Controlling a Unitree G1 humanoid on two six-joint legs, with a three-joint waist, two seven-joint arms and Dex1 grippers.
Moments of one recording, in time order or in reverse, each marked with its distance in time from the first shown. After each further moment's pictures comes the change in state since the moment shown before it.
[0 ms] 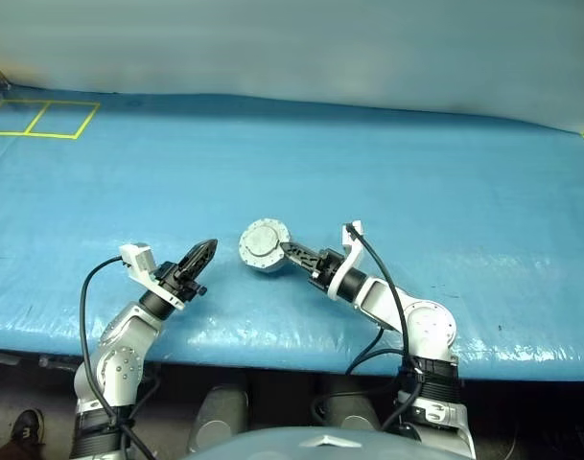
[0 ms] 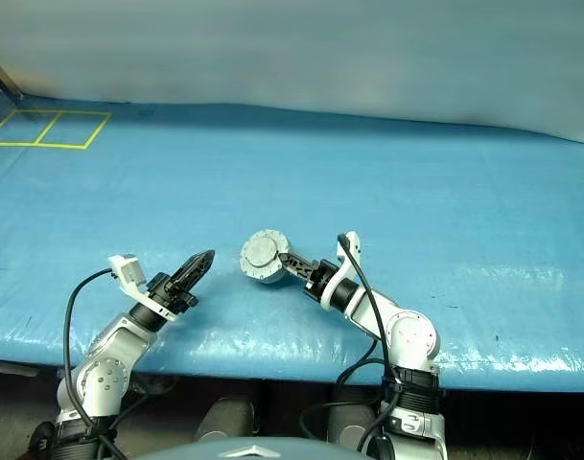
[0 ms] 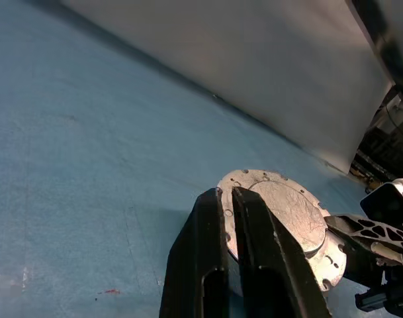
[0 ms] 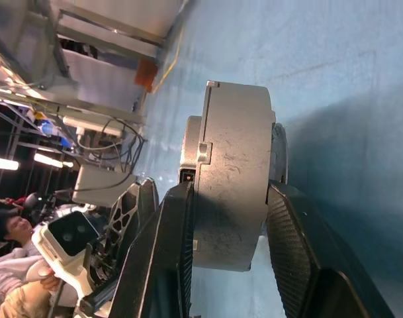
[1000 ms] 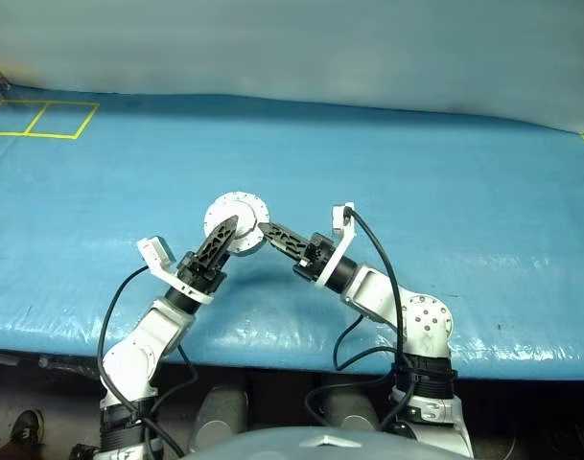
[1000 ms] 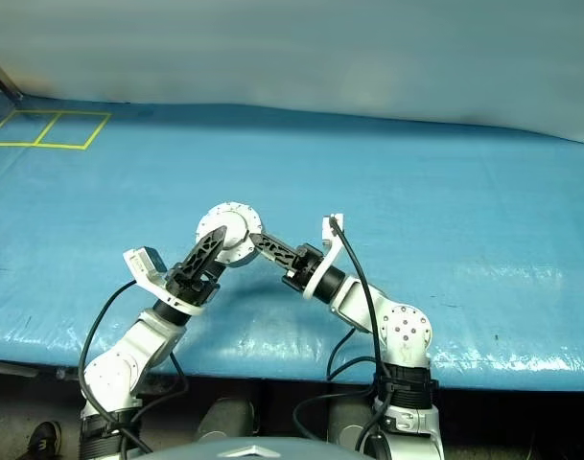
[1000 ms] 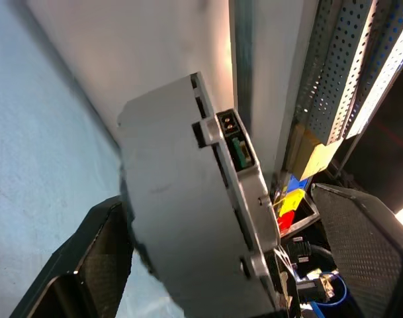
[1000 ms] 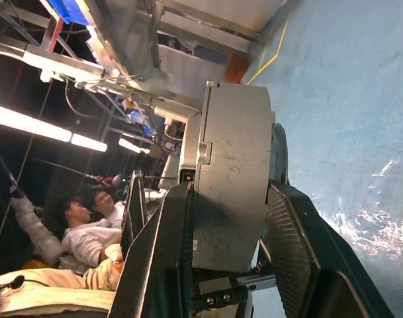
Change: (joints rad) left arm -0.059 -0.129 0.009 -0.046 -0.499 0.301 0.112; right arm 0.000 -0.009 0.140 -0.085 0.285 -0.041 -0.070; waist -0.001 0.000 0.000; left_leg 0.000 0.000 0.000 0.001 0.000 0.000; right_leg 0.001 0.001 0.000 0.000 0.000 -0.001
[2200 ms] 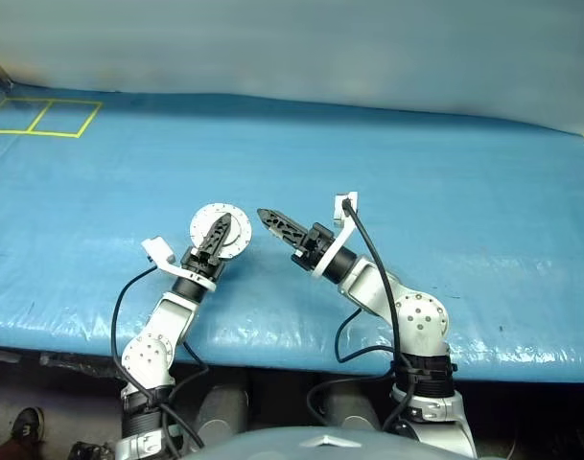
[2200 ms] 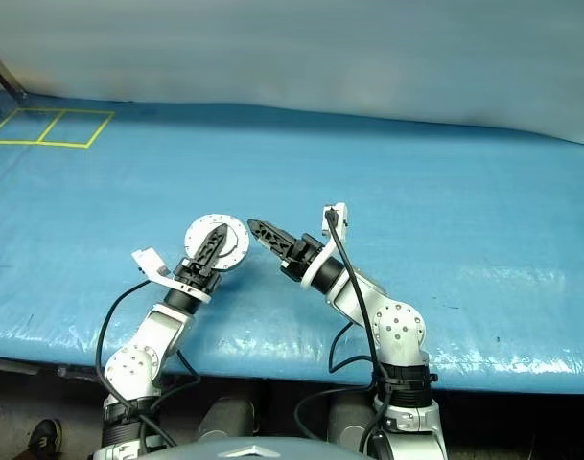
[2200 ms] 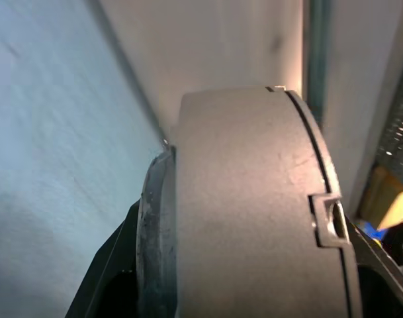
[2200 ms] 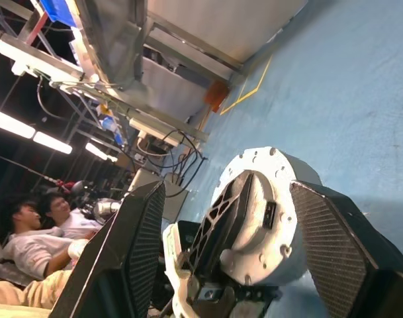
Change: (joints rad) left arm -0.118 -0.108 0.085 0.174 0.171 -0.221 0.238; right arm -0.020 -0.035 0.065 -0.034 -0.167 -0.163 0.033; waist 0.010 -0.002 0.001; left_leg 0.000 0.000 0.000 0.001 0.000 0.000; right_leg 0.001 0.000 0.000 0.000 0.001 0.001
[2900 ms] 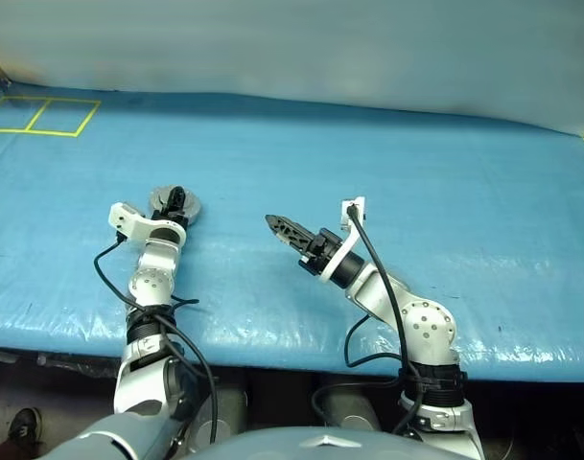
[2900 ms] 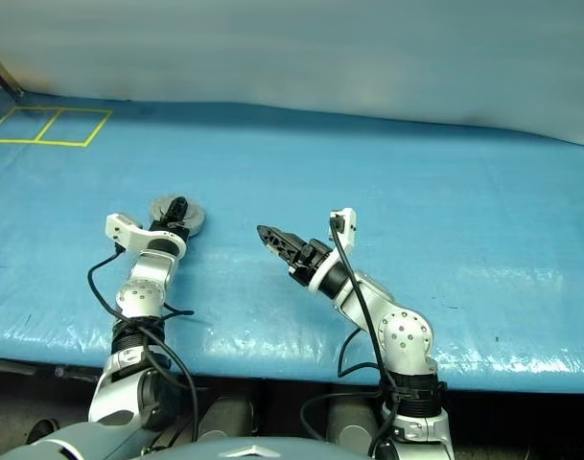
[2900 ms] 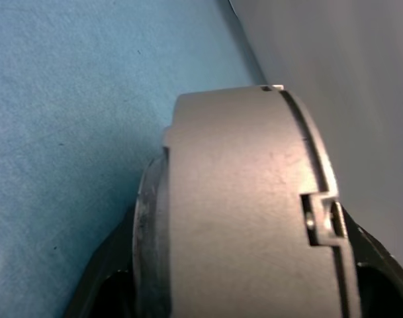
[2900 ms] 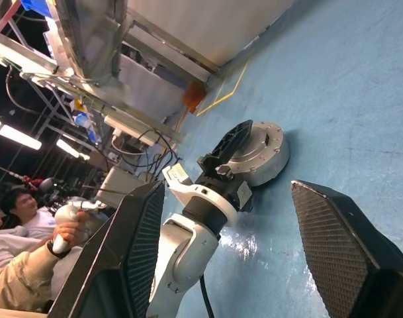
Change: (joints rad) left arm -0.375 0.100 0.189 0.432 0.278 -0.259 0.265; right arm 0.043 -0.035 0.015 -0.049 -0.048 -0.014 0.007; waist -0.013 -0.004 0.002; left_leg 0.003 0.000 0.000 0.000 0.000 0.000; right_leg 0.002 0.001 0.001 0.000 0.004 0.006
